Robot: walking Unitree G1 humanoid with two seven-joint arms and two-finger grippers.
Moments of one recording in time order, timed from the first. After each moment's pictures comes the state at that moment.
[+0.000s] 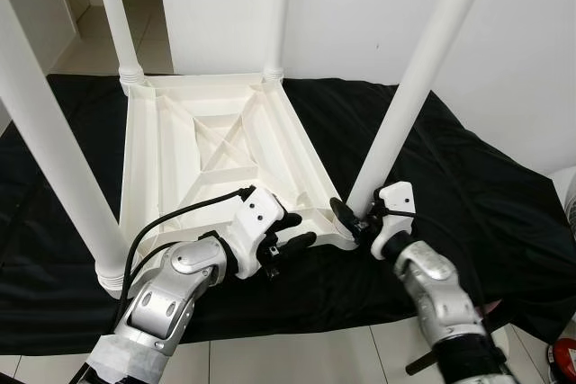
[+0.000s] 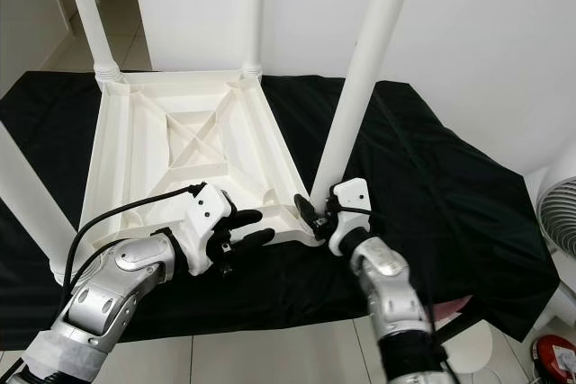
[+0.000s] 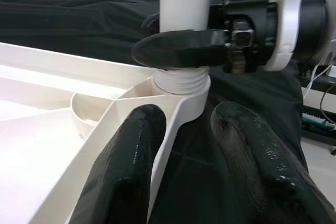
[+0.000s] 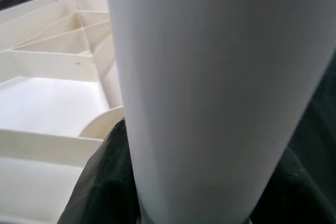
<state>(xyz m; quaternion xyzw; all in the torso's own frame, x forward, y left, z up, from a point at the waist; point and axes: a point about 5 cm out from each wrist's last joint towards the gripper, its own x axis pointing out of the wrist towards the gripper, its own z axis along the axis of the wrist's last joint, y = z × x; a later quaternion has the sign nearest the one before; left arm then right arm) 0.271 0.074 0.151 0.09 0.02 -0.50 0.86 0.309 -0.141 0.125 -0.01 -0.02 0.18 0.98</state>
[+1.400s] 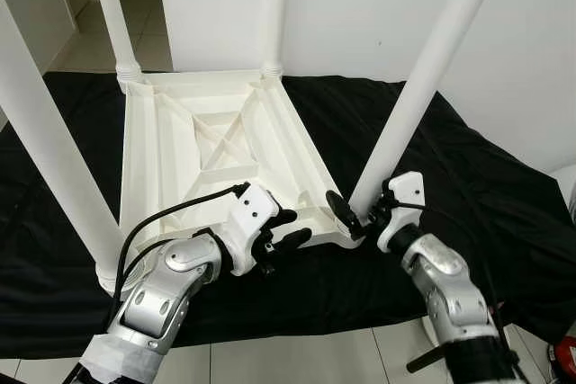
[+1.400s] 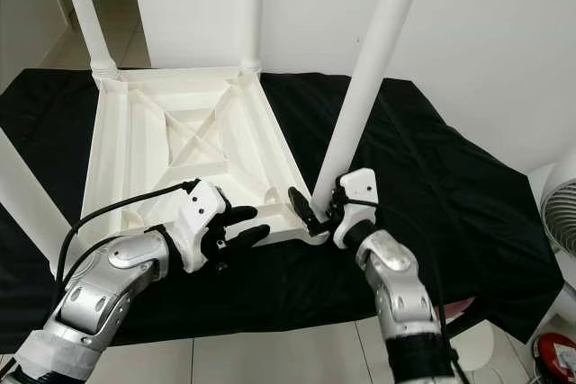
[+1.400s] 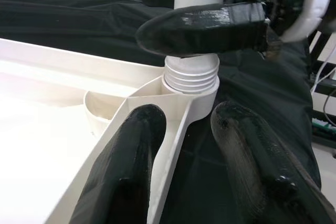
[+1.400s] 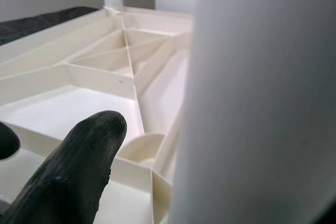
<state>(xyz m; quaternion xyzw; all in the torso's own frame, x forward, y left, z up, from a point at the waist) 0.271 0.079 0.157 0.09 0.01 -0.50 0.86 0.308 -0.152 0.155 -0.04 -0.06 0.31 0.95</state>
